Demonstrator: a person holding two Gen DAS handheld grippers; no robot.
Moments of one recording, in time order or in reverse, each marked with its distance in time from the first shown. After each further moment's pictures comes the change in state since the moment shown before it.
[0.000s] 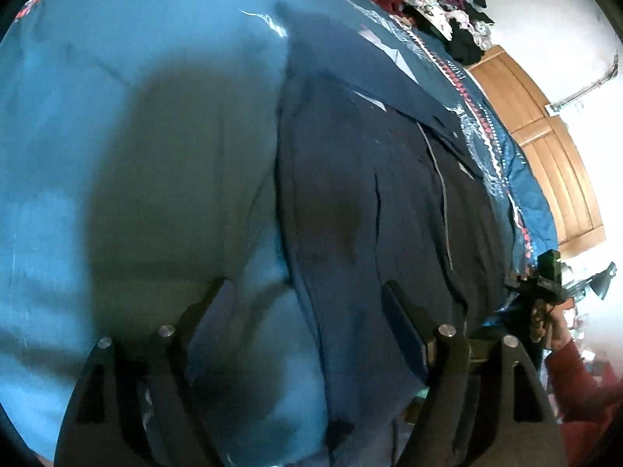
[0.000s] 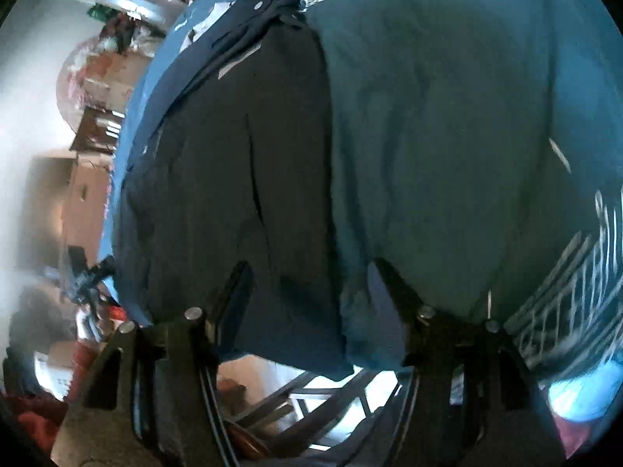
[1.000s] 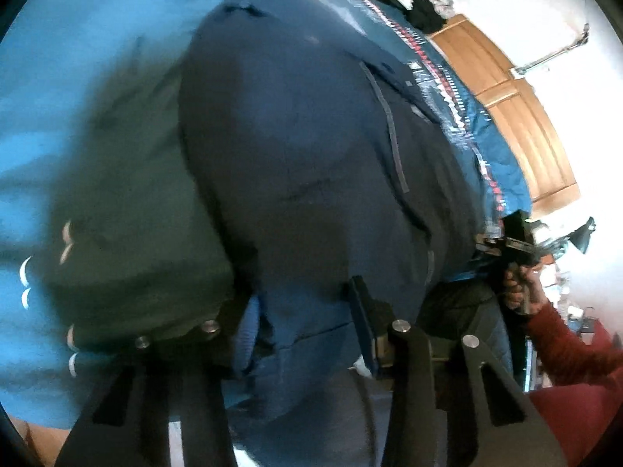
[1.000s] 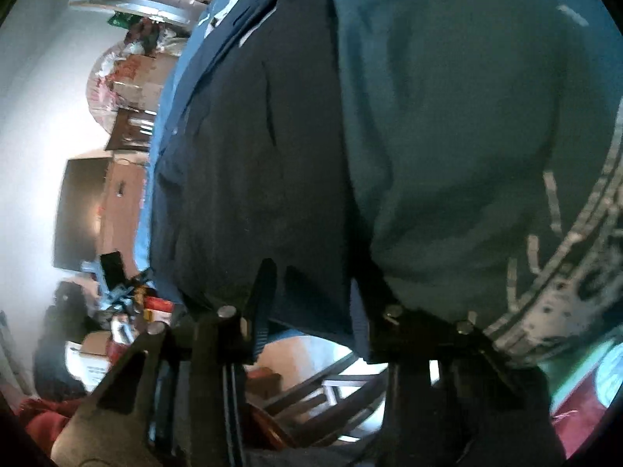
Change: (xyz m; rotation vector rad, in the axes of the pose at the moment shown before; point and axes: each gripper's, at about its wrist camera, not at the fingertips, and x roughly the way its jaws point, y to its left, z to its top) left arm 0.026 -0.043 -0.045 0.088 0.085 -0.097; right arm 0.020 0.001 -0.028 0.024 0.032 0.144
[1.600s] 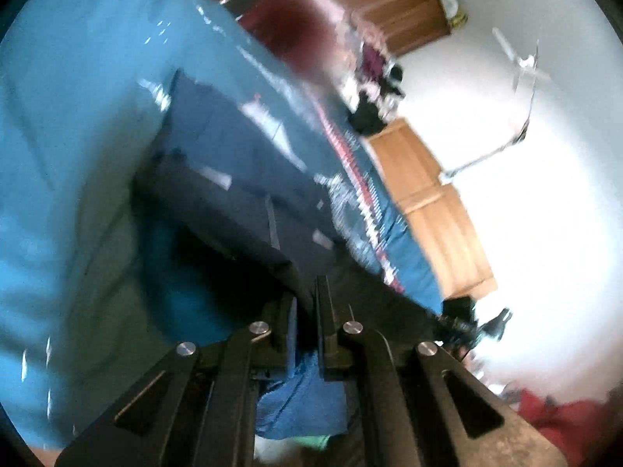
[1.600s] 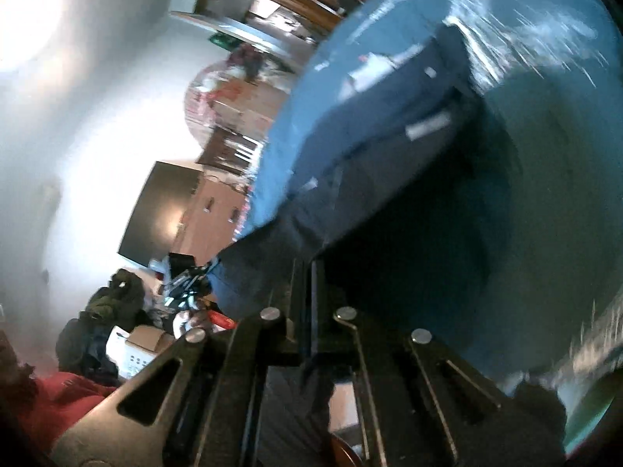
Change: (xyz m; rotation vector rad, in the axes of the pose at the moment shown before) left arm -0.084 -0.036 0.078 -0.137 -0.360 -0.350; right arm -0.076 0.116 0.039 -0.181 -0.194 0.331
